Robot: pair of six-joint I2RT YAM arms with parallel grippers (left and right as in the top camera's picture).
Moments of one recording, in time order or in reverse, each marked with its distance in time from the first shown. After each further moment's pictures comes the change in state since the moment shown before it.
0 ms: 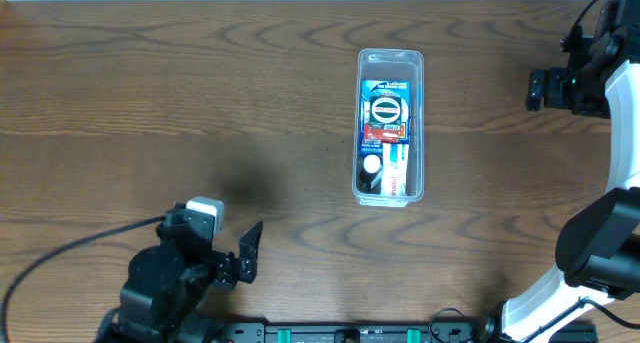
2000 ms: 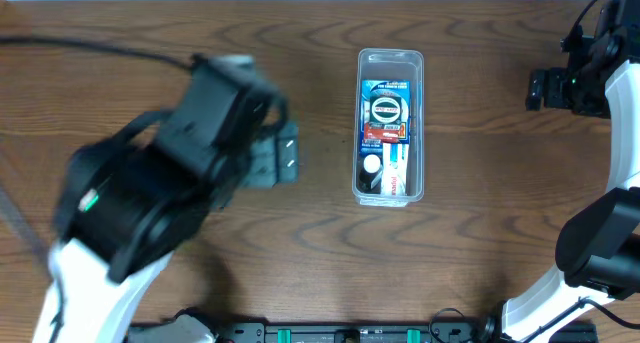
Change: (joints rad) left arm -0.279 1.055 1.400 -0.800 -0.291 -0.406; right arm 0.000 0.000 0.000 0.000 0.000 0.000
